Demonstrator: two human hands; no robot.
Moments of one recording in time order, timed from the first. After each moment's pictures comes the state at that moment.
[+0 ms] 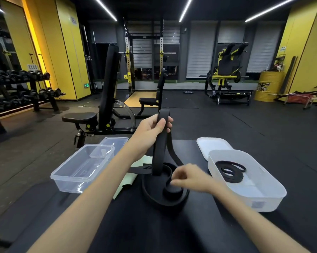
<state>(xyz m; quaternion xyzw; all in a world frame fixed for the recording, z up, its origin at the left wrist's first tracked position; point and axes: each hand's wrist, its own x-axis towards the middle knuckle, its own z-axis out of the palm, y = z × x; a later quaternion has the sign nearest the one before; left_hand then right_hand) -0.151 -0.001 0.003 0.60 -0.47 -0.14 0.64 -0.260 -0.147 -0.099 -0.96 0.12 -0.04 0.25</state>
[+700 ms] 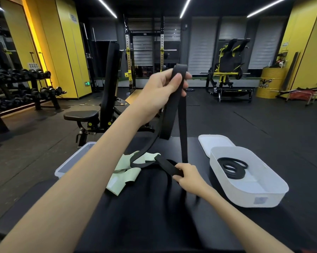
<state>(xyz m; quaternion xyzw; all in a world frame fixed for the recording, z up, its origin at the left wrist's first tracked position) -0.169 -0.005 0.091 0.54 -0.56 -0.08 0.62 -0.238 -0.137 -0.142 -0.91 0.19 -0.17 0.34</state>
